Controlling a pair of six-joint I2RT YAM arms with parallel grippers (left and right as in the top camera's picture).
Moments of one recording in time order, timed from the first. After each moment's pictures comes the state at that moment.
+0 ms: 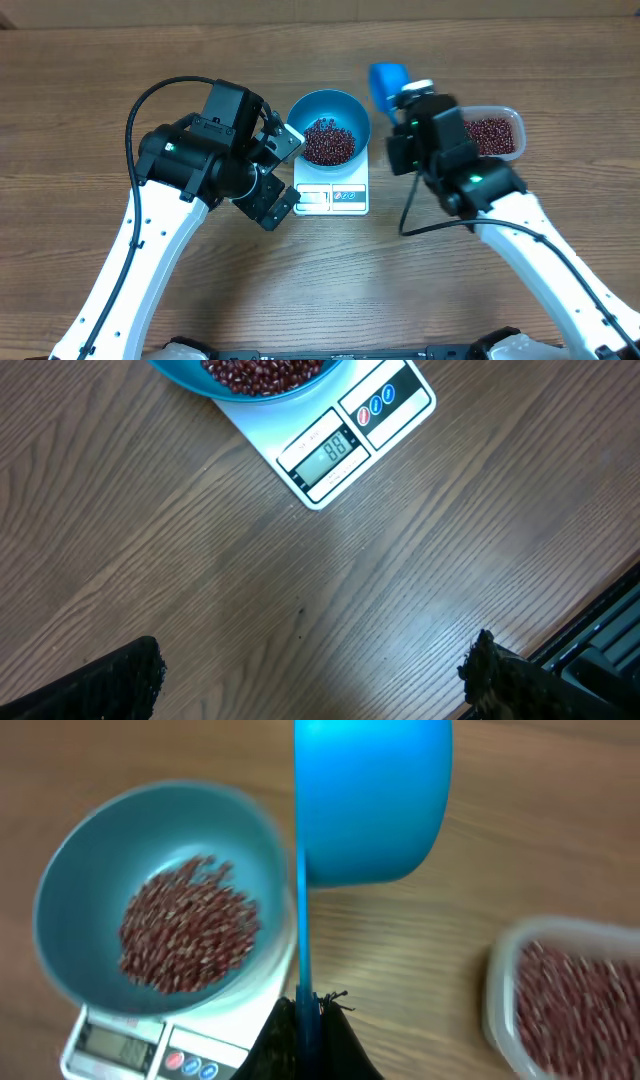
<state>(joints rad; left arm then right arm) -0.37 1.44 1.51 -1.33 0.15 0.32 0.39 1.38 1.11 -0.52 0.11 0.18</state>
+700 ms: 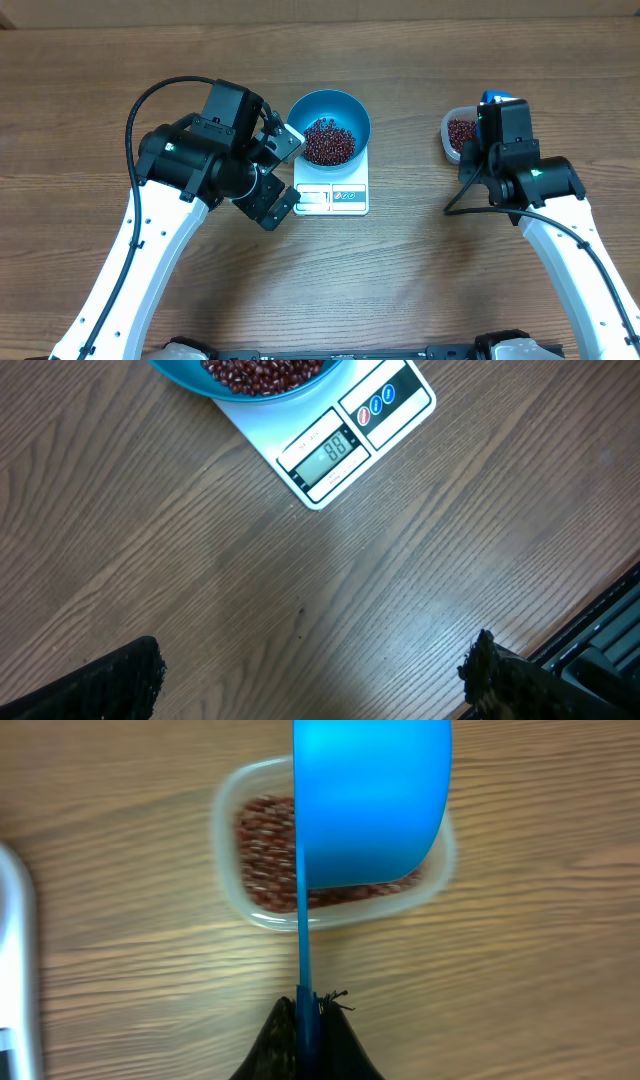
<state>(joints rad) -0.37 1.44 1.51 -1.33 0.15 0.32 0.16 1.33 1.12 -0.83 0.32 0.23</state>
